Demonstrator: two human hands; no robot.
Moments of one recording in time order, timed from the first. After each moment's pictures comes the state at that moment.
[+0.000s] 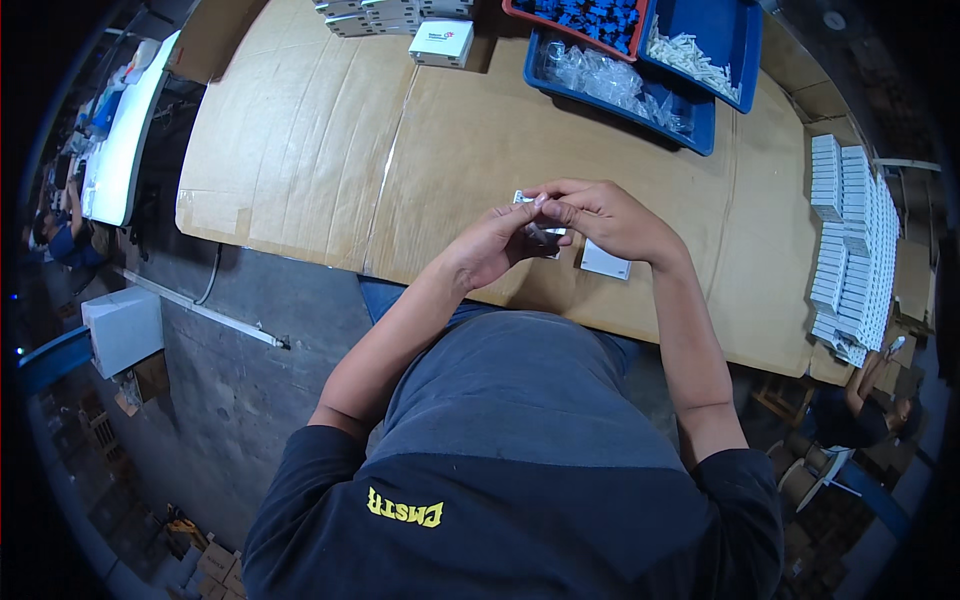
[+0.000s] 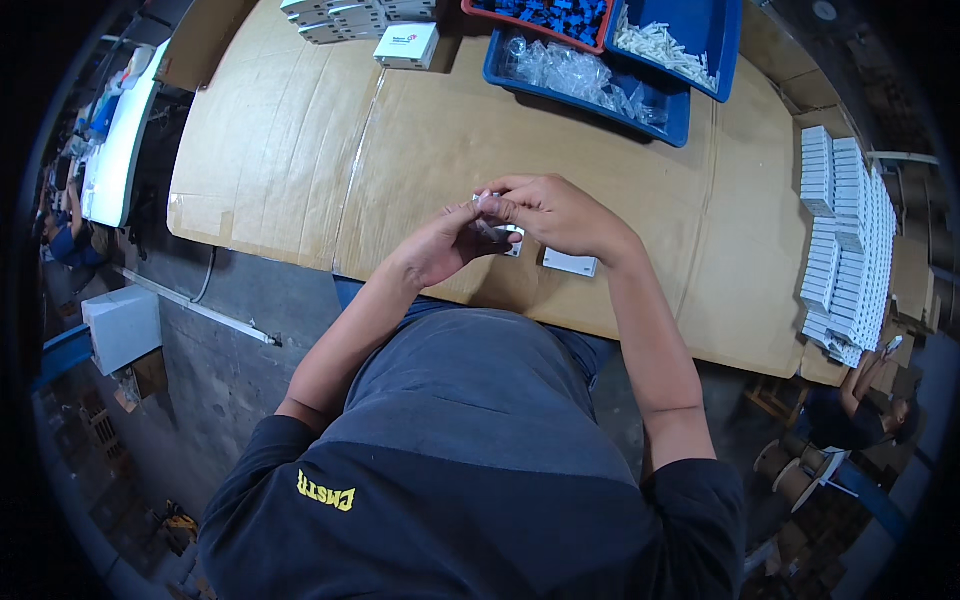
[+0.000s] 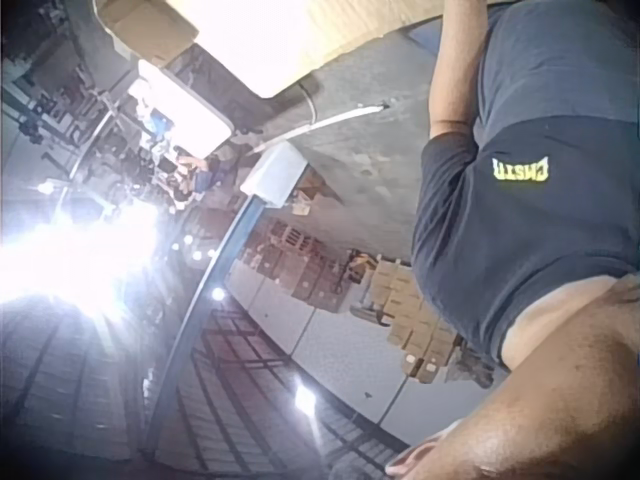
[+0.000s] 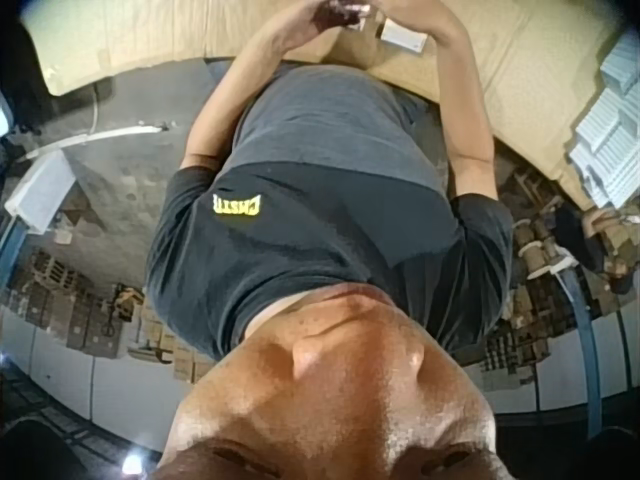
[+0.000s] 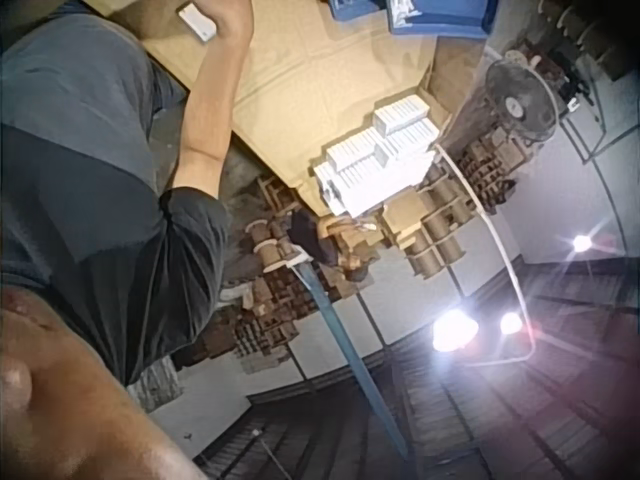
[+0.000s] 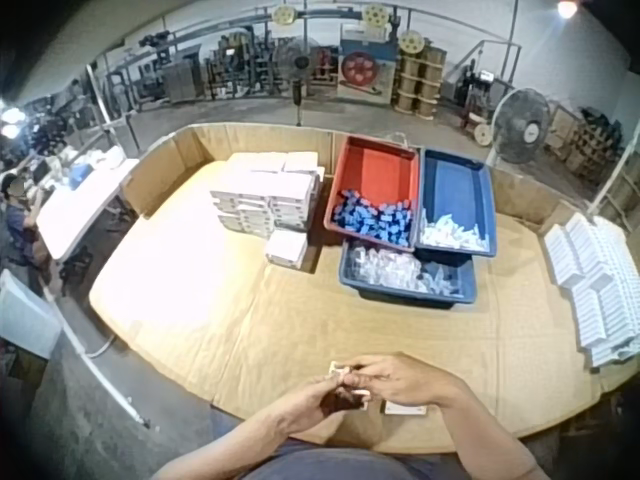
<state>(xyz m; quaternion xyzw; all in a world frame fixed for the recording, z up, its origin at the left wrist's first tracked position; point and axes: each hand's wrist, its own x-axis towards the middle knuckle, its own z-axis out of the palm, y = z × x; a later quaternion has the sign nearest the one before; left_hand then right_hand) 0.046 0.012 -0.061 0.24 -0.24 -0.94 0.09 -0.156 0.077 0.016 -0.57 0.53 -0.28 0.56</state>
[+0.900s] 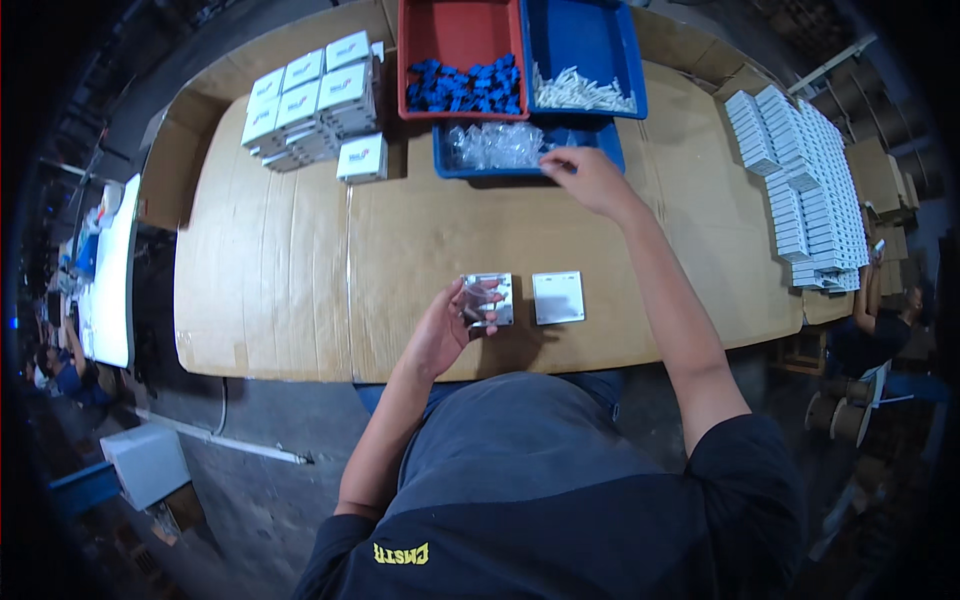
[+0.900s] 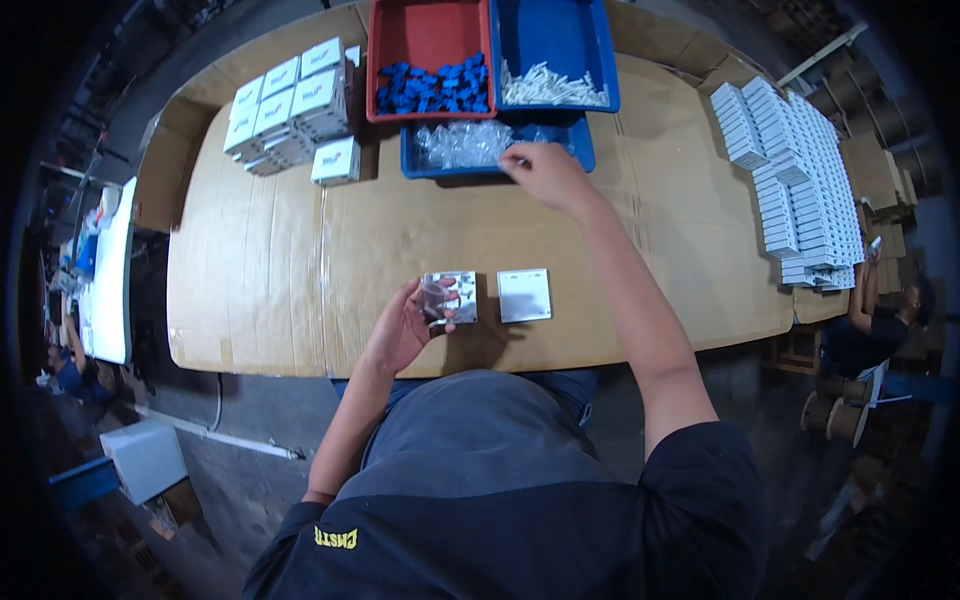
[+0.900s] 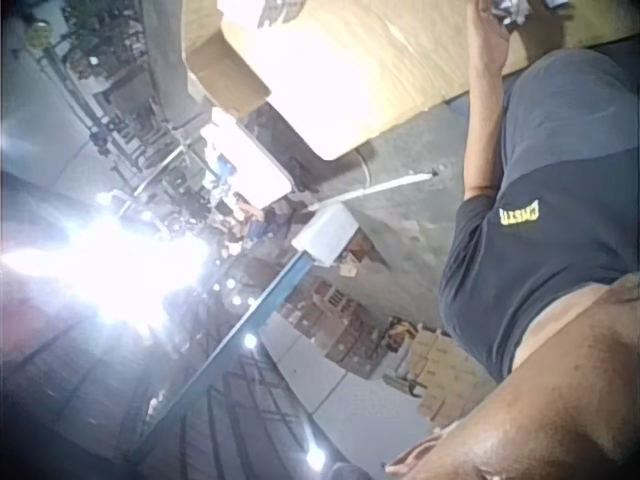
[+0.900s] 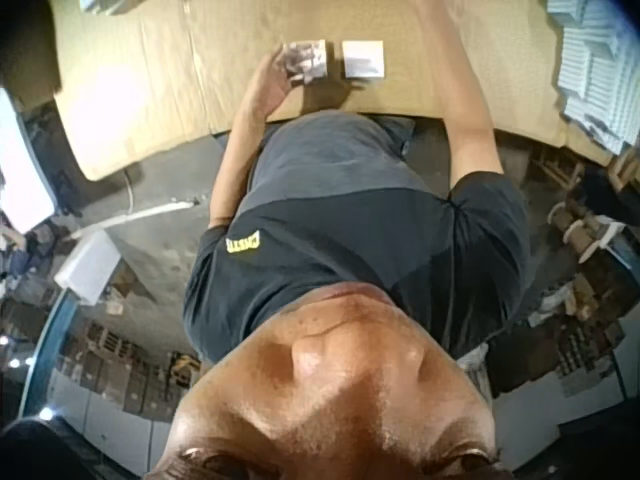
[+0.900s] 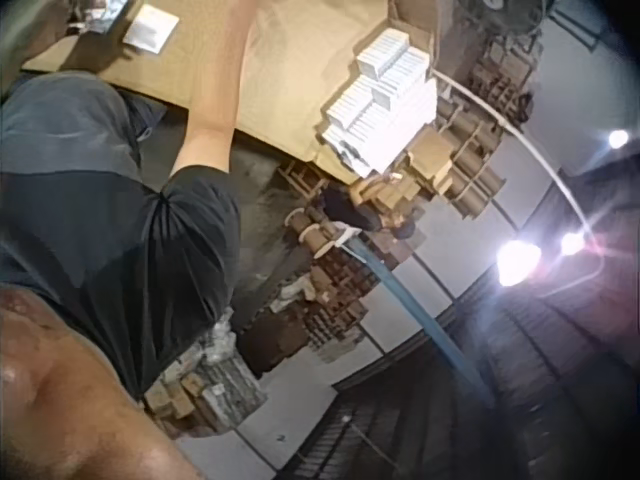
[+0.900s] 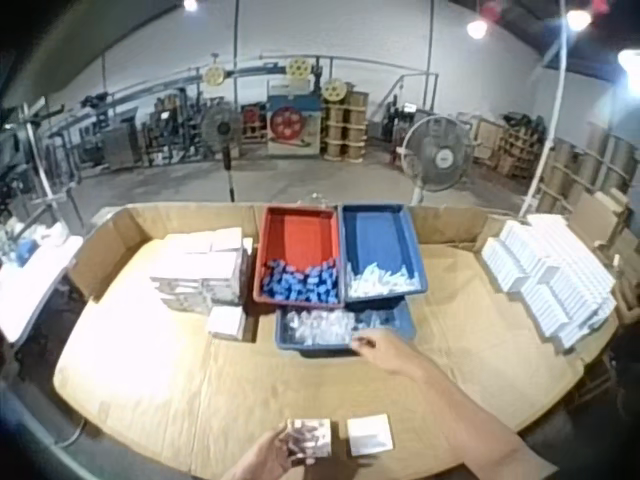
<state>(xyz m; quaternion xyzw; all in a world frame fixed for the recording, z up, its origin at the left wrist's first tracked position) 0.051 0.009 -0.061 0.24 -0.24 -0.94 0.07 -0.286 0.050 0.000 -0.50 0.77 -0.27 0.29</state>
